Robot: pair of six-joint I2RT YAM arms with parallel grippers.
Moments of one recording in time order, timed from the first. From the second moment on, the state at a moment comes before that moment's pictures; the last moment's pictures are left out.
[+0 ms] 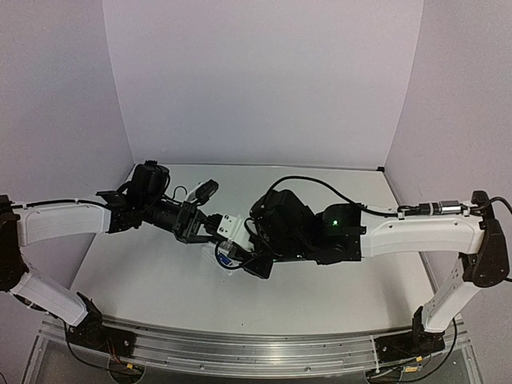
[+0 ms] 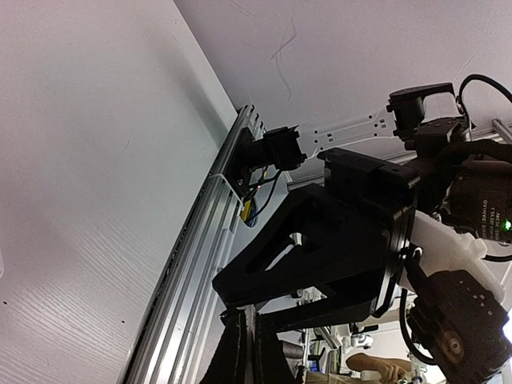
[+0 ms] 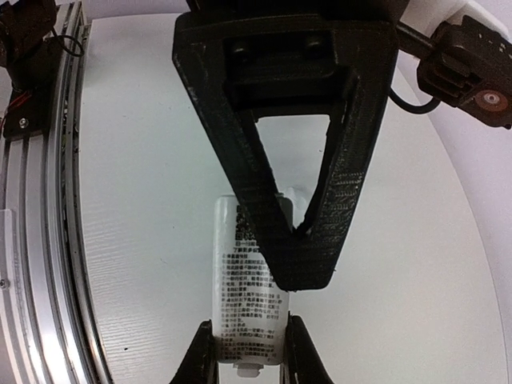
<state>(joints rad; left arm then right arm) -0.67 1.36 0.86 -0.02 1.08 -0.64 1.26 1.66 1.34 -0.37 0.17 -0.23</state>
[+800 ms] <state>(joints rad) -0.49 1.70 1.12 -0.34 0.53 -0.54 1.07 1.65 1.10 -0.37 0.09 0.10</state>
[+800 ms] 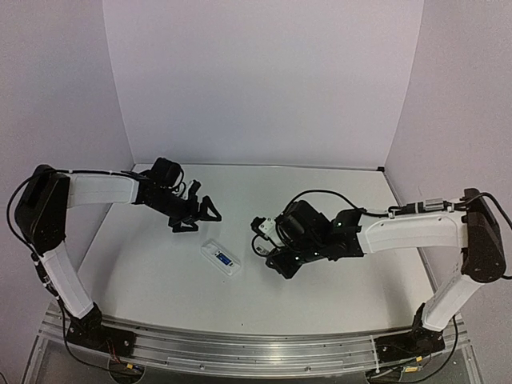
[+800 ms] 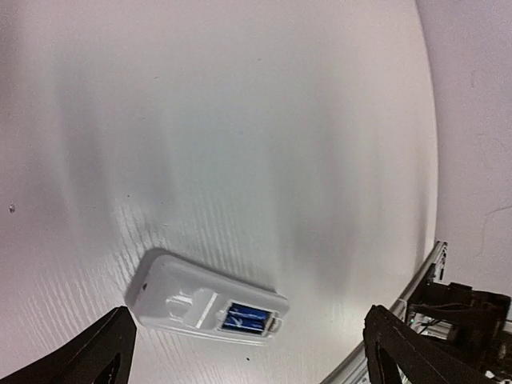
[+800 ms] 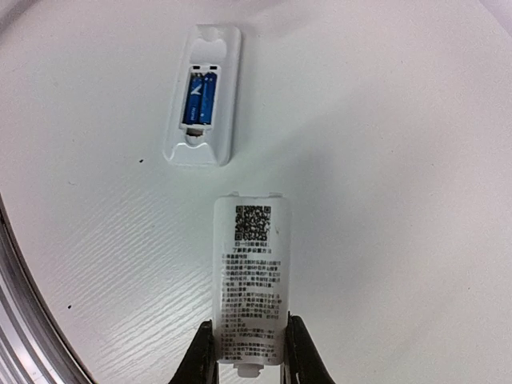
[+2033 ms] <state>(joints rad) -0.67 1.77 0.95 -0.27 0.52 -0.69 0.97 1.80 1.17 -0.49 -0.13 -0.13</state>
